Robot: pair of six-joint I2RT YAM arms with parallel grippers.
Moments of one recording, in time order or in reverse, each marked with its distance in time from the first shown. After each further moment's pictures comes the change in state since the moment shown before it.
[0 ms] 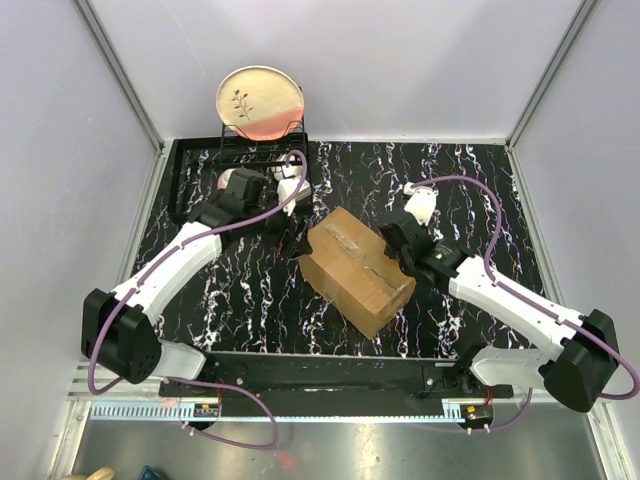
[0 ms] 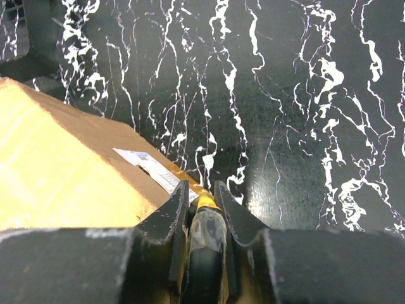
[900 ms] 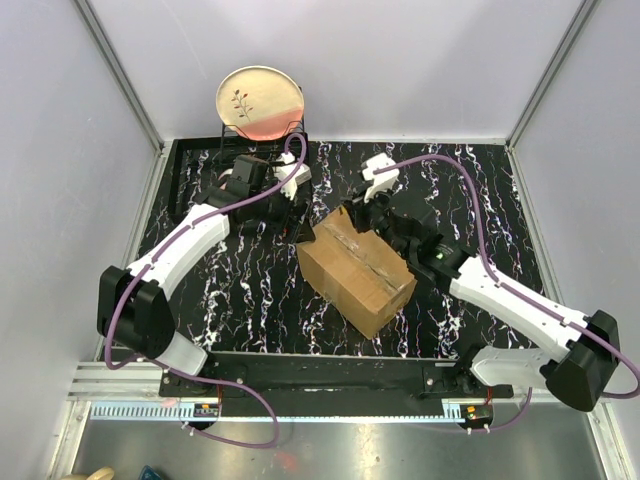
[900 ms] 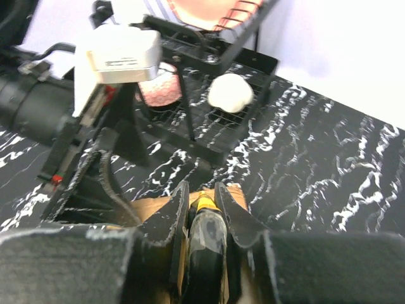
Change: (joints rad) left arm 0.045 0.149 0.139 -0.041 0.024 -0.089; right arm 0.042 -0.010 0.074 0.546 -0.381 -0.608
